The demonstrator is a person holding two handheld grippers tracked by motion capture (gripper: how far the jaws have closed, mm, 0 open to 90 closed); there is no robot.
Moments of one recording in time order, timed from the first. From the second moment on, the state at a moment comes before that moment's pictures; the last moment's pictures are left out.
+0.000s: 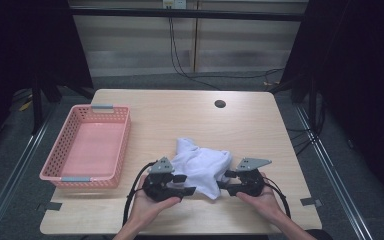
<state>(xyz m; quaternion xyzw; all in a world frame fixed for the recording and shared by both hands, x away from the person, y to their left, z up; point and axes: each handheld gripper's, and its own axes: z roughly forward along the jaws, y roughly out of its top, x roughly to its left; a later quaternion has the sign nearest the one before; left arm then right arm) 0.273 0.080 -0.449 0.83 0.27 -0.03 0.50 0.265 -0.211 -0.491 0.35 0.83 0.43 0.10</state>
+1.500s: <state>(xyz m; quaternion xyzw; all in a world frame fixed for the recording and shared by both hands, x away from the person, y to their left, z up) 0.313 0.117 -0.412 0.75 0.30 0.00 0.59 0.294 -0.214 -0.444 0.35 0.77 0.53 0.10</state>
